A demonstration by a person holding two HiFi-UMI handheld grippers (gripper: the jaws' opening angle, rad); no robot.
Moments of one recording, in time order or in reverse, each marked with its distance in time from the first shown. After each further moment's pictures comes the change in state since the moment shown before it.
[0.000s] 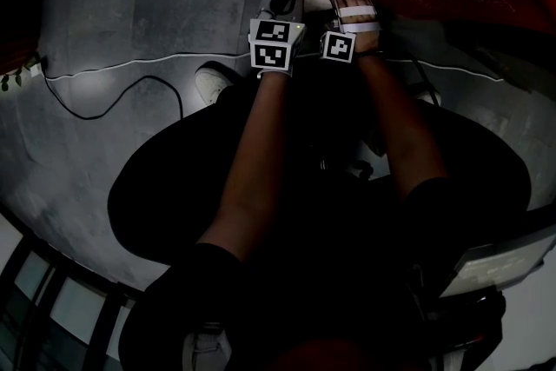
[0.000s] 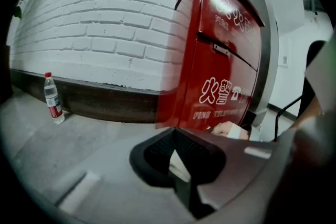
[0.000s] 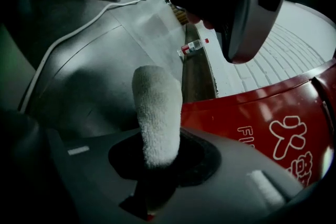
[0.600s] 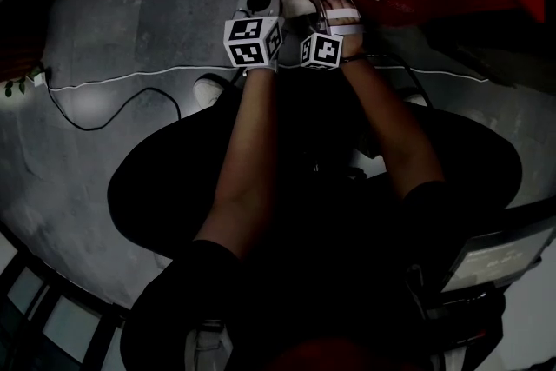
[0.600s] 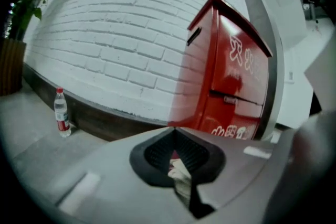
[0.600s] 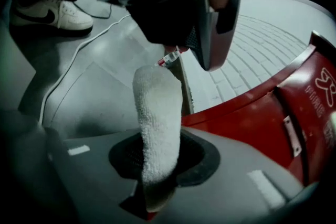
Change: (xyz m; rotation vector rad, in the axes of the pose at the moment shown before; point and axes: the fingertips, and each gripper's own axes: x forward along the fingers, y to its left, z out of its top) left arm -0.038 0.014 0.087 -0.101 -0.199 0.035; right arm -0.045 -0.085 0.036 0.194 -0.099 -0.058
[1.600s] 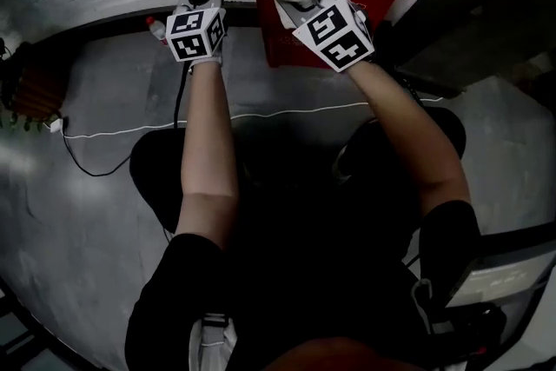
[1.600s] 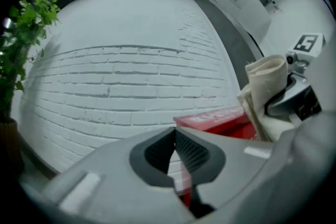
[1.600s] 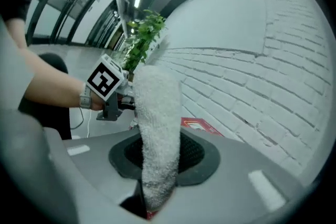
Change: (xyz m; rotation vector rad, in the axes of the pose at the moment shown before) left arm -0.113 -0.064 0.289 0.334 -0.313 0.011; right arm -0.282 -0.319 0.098 0.574 -0.324 0.006
